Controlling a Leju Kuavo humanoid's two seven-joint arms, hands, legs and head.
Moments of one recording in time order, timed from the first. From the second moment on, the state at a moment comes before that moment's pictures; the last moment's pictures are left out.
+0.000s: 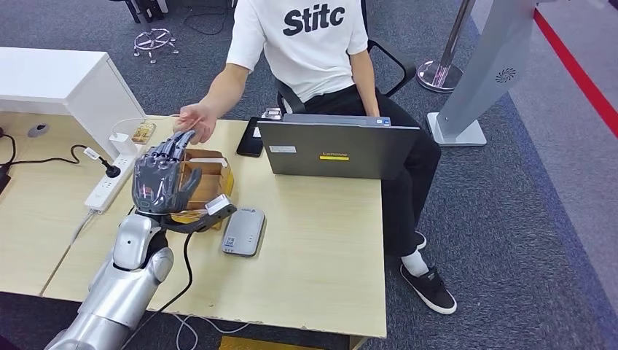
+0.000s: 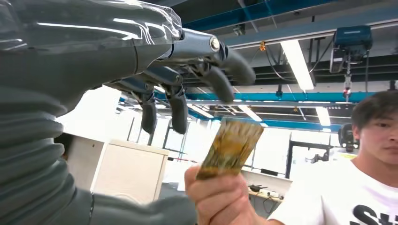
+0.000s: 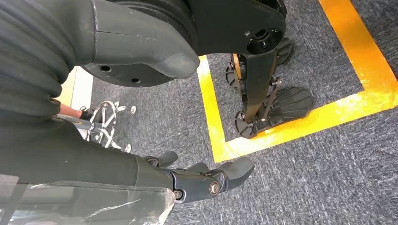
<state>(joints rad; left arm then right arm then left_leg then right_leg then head) -0.37 0.17 -0.16 -1.15 -1.21 0.62 -0.11 -0.05 0.08 -0.54 -0.19 0.09 -0.04 -0.04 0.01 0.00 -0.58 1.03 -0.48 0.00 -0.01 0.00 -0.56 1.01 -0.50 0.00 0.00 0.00</state>
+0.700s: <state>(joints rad) -0.26 0.19 -0.19 -1.18 -1.15 0.31 -0.16 -0.05 0.09 -0.57 -0.19 0.08 -0.03 -0.04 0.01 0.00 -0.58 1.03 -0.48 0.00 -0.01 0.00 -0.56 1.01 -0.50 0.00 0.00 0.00</state>
